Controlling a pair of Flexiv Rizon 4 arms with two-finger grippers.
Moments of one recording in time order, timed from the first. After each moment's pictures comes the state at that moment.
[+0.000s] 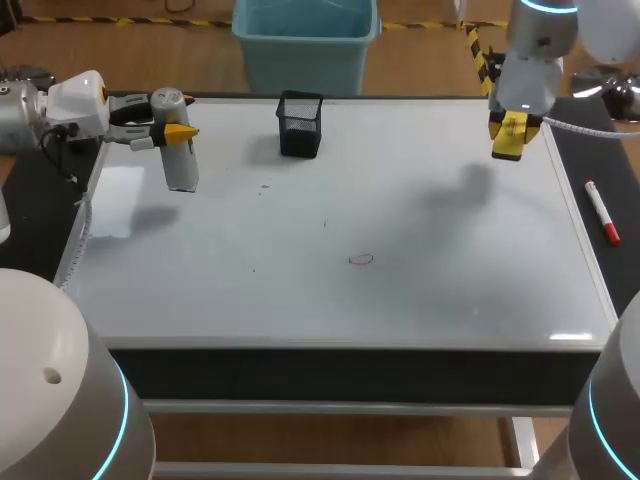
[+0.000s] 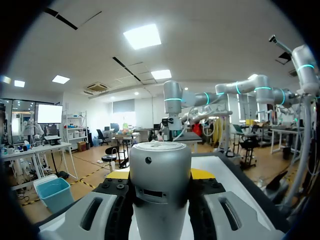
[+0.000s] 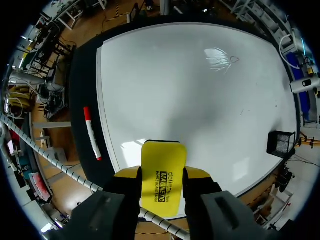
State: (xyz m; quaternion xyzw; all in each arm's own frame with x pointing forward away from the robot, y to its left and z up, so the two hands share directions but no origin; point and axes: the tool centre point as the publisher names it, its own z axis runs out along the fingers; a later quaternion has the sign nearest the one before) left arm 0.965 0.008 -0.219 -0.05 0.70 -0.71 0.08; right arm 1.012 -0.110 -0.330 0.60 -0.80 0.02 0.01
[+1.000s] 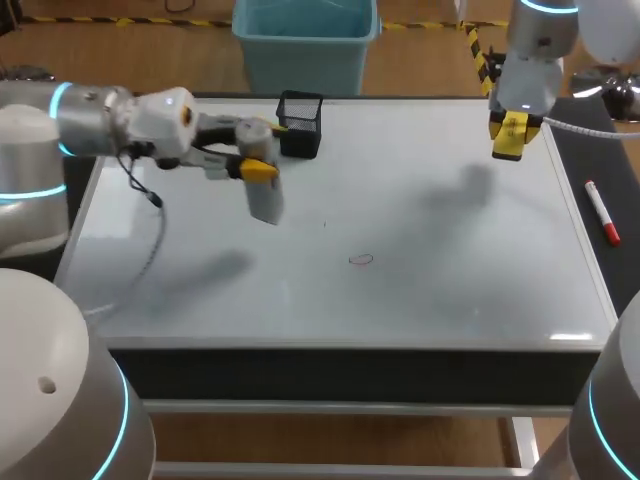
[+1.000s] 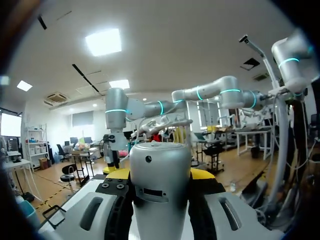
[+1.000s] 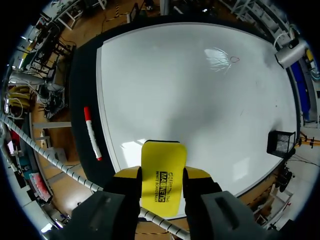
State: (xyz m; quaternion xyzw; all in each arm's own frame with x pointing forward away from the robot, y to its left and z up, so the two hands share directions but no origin) left arm 0.838 -0.144 -0.192 0.11 0.66 -0.74 -0.04; right arm 1.011 -0.110 -0.330 0.60 -0.80 0.02 0.01
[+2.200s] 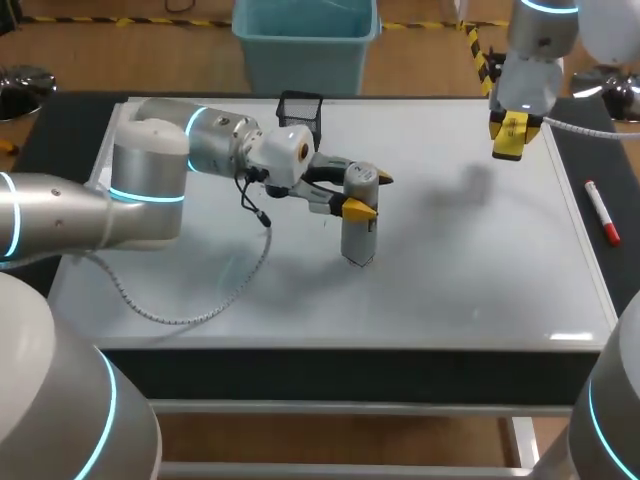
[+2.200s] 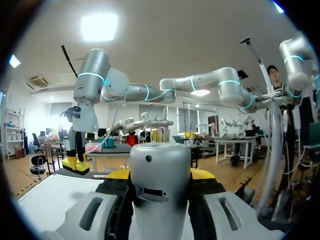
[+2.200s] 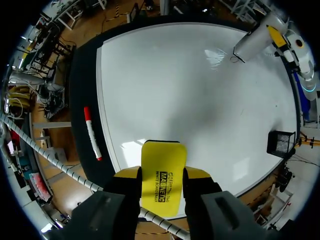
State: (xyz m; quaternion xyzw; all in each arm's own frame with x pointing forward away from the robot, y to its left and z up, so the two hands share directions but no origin) left arm 0.819 -0.281 -0.254 0.14 0.65 -0.73 -0.15; right arm 1.011 -0.110 -0.330 0.60 -0.80 0.02 0.01
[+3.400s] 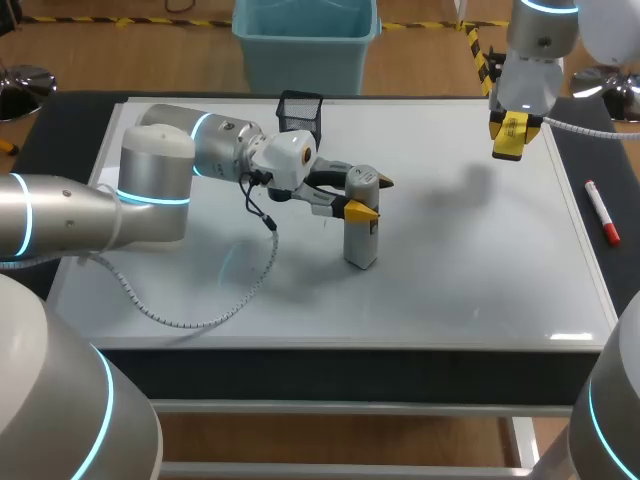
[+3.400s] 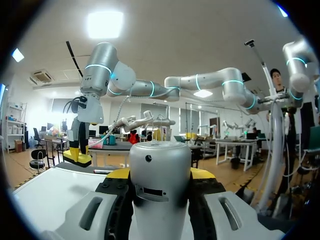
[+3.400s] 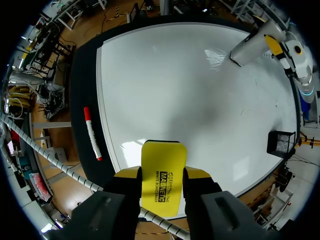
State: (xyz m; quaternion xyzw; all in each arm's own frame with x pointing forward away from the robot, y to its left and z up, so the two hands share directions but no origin) left arm 0.830 -0.283 -0.272 0.13 0.65 -0.73 -0.16; right arm 1.011 -0.110 -0.330 0.60 -0.80 0.02 0.01
